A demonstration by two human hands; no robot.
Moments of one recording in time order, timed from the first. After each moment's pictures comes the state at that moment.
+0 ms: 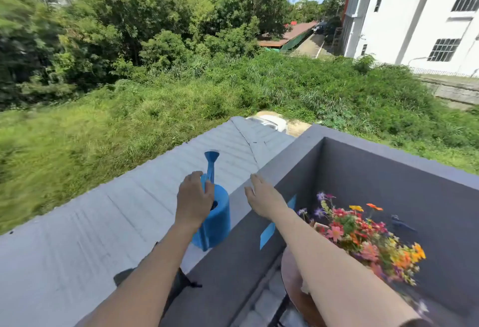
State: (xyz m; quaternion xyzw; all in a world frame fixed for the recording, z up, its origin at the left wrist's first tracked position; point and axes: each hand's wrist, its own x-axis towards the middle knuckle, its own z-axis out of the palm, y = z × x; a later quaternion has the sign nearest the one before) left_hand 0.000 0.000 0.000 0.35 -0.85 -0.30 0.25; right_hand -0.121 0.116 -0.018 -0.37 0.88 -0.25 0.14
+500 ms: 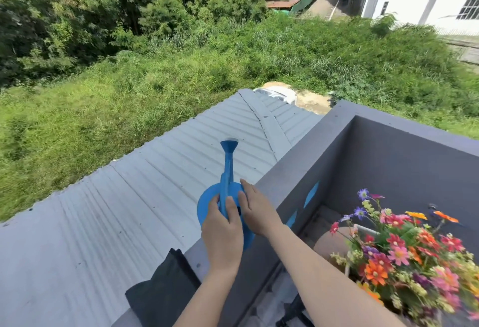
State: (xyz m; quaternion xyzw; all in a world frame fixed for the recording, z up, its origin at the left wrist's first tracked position) left_hand 0.007 0.038 -0.036 0.43 -0.72 -0.43 0.33; right_hand -0.096 0.062 -0.069 -0.36 0.84 -0.35 0.22
